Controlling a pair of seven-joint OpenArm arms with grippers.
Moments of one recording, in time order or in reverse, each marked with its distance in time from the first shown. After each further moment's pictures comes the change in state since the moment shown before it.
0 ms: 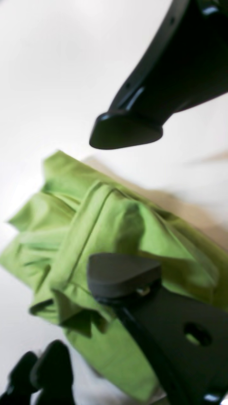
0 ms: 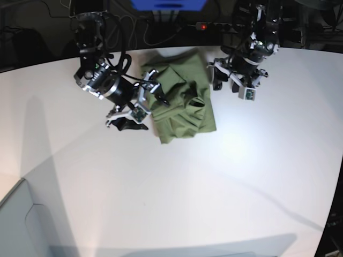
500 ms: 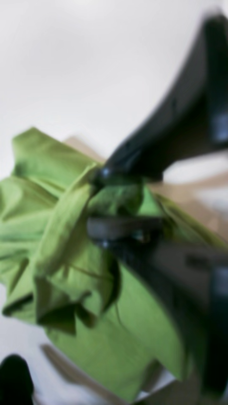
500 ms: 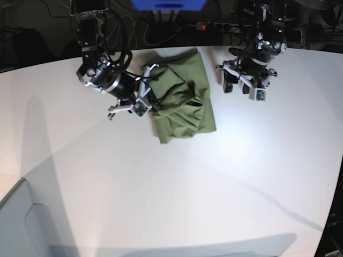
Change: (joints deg) left arm 0.7 0.1 -3.8 0.5 0.1 0.0 -0.1; right arm -1.6 0.0 0.0 -2.5 0.3 0.7 -0.1
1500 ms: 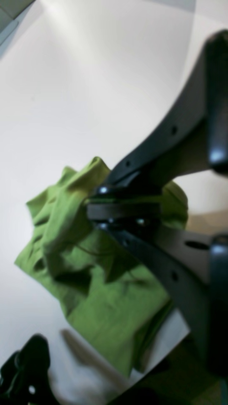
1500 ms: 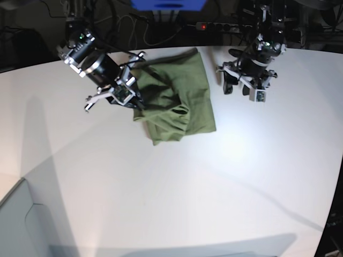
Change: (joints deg) left arm -0.6 0.0 0.0 0.1 0.0 0.0 0.0; right arm -11.0 0.0 5.5 21.6 -0.3 0.1 0.7
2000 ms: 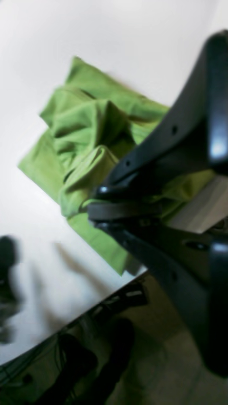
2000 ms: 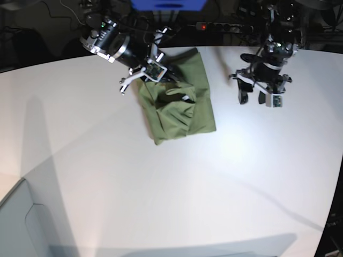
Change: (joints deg) left arm 0.5 0.0 -6.7 5.0 0.0 0.0 0.1; right arm -4.3 0.2 -12.9 -3.3 0.0 0.0 -0.1
